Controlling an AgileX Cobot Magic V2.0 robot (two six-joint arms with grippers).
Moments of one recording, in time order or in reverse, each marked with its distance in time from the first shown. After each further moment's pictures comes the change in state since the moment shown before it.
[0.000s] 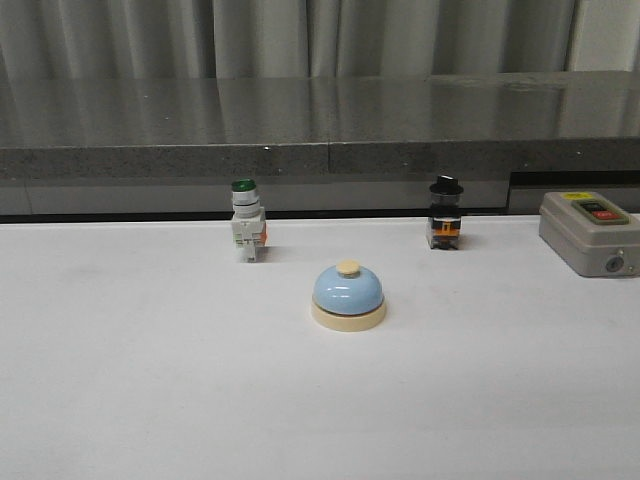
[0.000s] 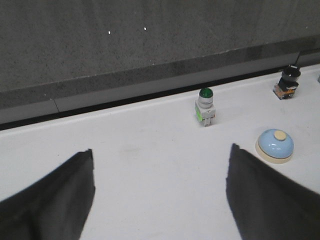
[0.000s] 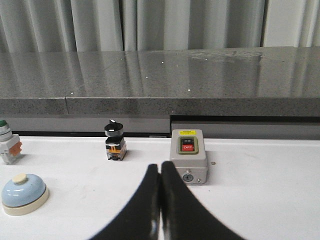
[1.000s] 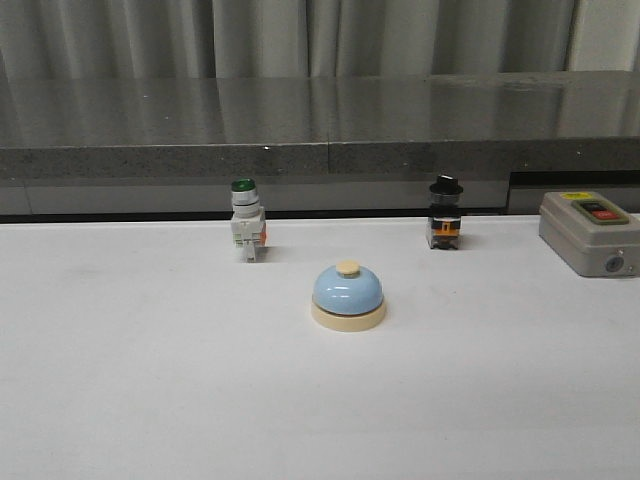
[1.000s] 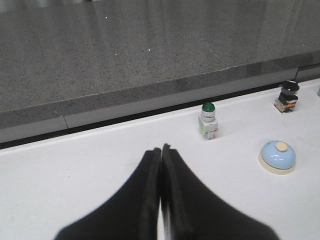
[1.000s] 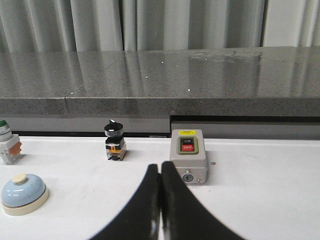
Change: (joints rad) left arm 0.000 -0.057 0.004 0.020 0.000 0.000; right arm 0.000 0.000 0.000 0.000 0.000 0.000
